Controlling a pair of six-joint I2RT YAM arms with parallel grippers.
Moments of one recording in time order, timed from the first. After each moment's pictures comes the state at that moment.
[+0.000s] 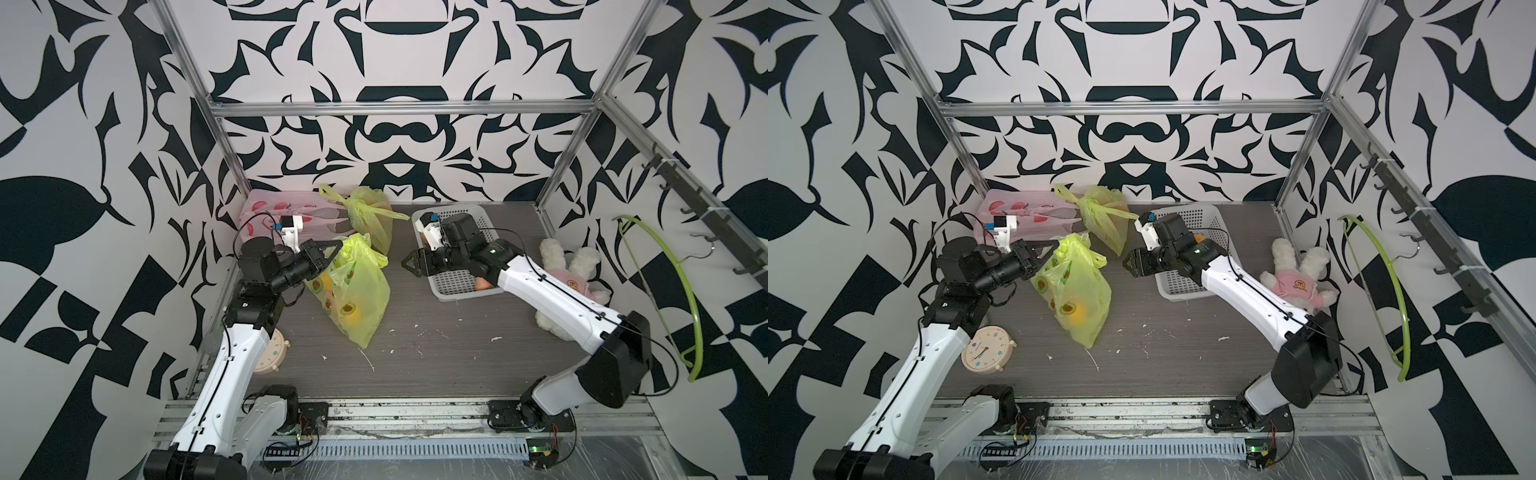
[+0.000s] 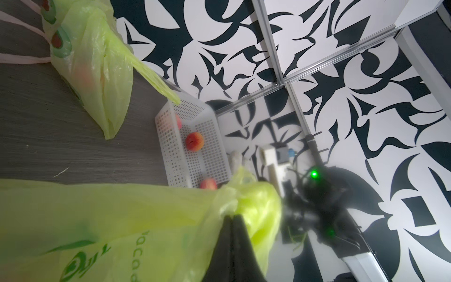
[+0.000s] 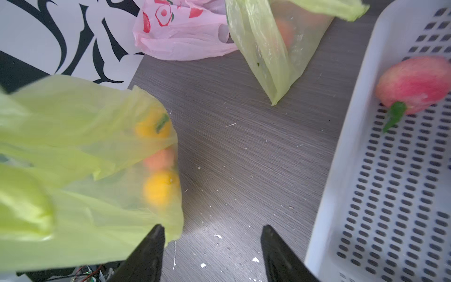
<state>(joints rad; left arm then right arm) -0.11 0.95 0.85 -0.09 0.75 -0.95 0.62 1.46 1.36 -0.60 -0.29 0.34</state>
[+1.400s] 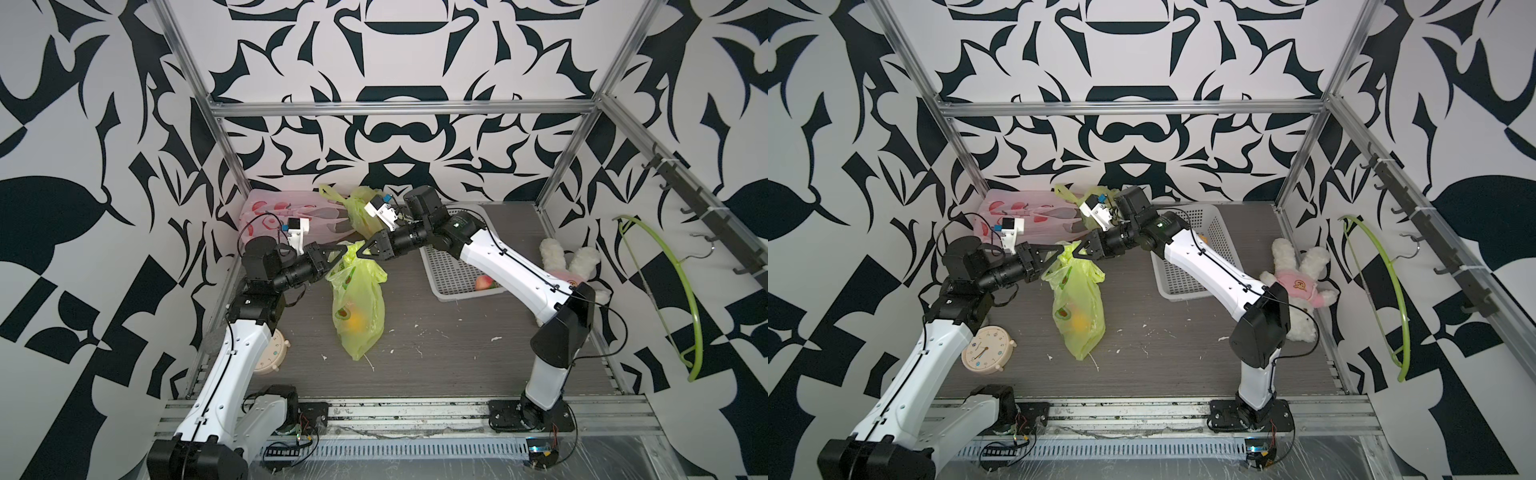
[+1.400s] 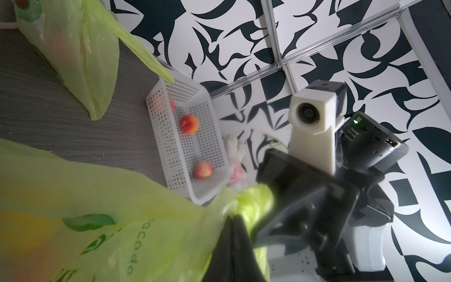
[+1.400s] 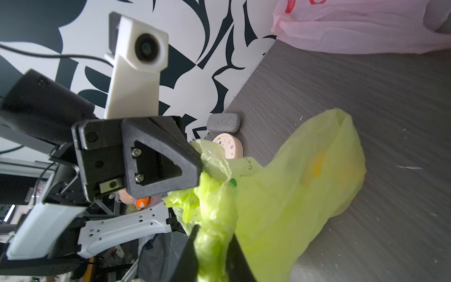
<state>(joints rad) -0.11 0.97 0.84 -0.09 0.85 -0.95 0.73 1.82 1.85 -0.64 -0.76 0.48</state>
